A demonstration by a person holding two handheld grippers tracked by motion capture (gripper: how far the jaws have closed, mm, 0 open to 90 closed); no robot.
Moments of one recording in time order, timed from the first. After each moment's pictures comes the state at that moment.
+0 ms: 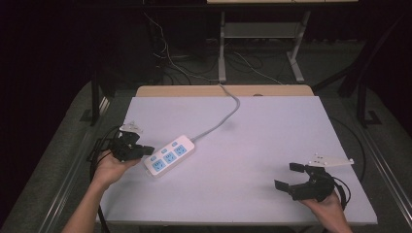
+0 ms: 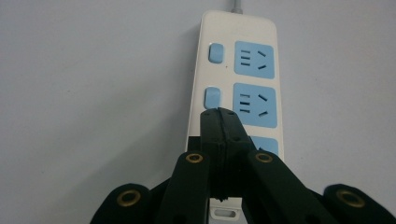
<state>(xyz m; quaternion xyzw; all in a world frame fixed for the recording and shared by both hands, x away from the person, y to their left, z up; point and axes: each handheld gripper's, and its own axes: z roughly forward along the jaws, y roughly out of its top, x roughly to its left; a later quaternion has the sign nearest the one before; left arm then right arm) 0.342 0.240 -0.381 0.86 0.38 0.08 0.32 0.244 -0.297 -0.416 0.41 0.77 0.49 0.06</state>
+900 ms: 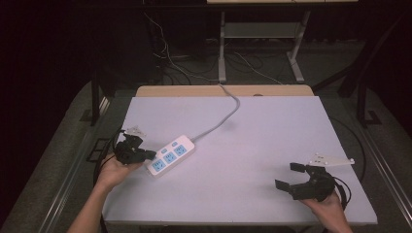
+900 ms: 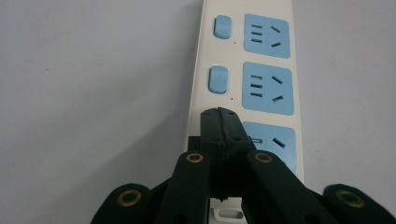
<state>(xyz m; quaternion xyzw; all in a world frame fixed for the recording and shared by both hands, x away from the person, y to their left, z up) 0.345 0.239 -0.402 0.87 0.39 0.07 0.31 0.245 -0.298 -0.417 0.41 0.77 0.49 0.06</state>
